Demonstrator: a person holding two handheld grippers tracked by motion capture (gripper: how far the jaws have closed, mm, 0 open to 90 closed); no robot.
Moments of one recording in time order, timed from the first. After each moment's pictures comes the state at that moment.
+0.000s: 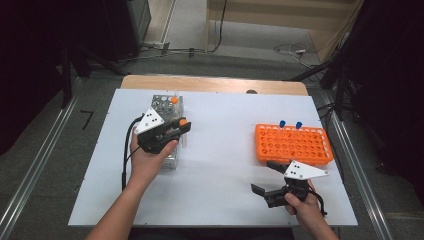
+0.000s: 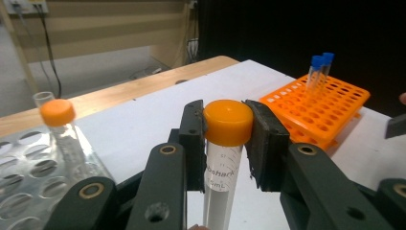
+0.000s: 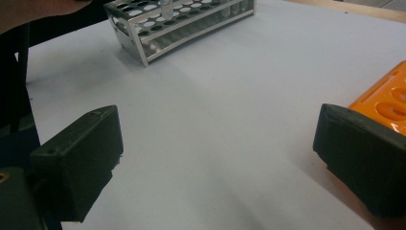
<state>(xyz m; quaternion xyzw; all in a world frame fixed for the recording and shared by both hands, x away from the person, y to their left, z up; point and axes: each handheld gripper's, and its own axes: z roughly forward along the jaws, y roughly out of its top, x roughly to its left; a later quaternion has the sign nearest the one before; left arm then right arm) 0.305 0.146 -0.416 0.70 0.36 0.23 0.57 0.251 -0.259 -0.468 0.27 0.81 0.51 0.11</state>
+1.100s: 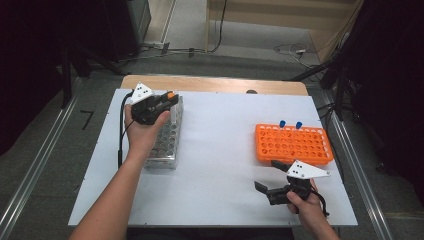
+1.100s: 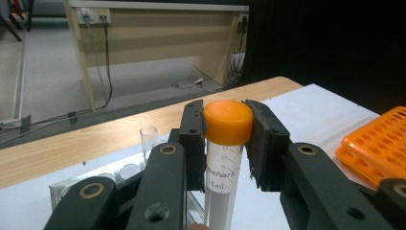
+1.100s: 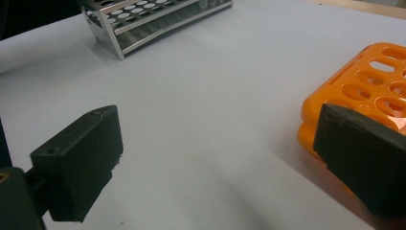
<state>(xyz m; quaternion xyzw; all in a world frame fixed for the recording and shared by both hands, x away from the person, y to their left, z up) 0.371 0.174 -0.404 0.66 0.42 0.28 0.56 0.256 -0.266 -0.476 0.29 0.80 0.50 0.14</state>
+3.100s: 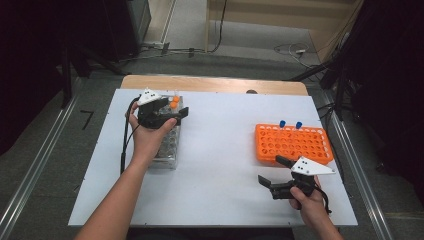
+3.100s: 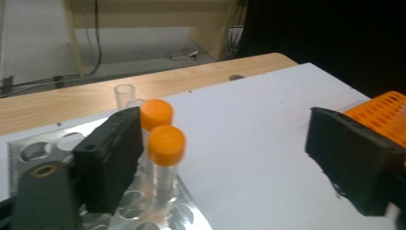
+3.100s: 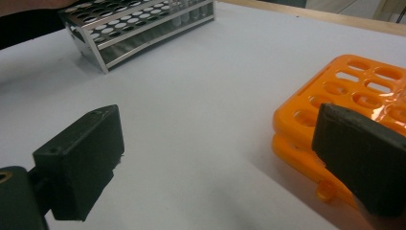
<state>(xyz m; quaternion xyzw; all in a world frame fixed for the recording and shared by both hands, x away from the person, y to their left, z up) 0.363 0.159 -0.415 0.68 0.45 0.22 0.53 0.264 -0.275 -0.471 0.31 0.79 0.51 0.16</state>
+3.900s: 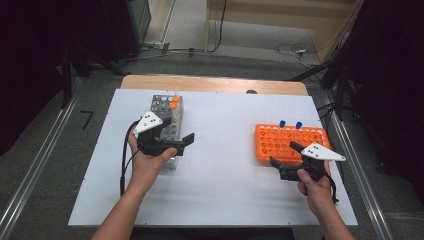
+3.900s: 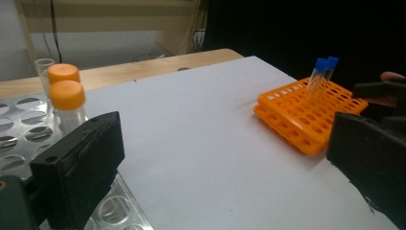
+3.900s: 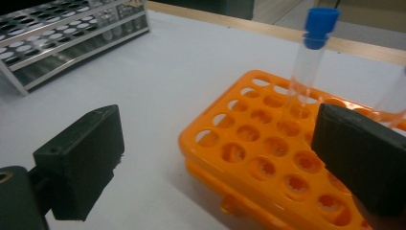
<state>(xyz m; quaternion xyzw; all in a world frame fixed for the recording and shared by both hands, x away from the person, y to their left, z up) 0.289 0.140 -0.418 0.69 0.40 0.19 0.57 0.299 -0.298 -0.458 0.36 0.76 0.49 0.22</state>
